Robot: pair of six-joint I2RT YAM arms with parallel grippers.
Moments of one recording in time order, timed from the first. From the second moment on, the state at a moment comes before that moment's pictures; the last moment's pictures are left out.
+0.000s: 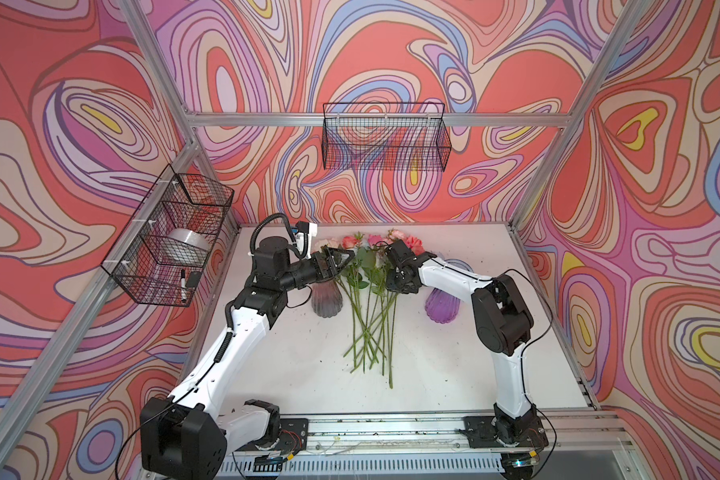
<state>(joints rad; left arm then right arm) -0.24 1.19 1.00 -0.08 0.69 -0.76 0.55 2.10 1.60 -0.66 0.10 0.68</state>
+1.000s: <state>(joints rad) -0.24 1.19 0.98 -0.03 0.73 -0.79 0.68 1.64 1.55 -0.57 0.26 0.57</state>
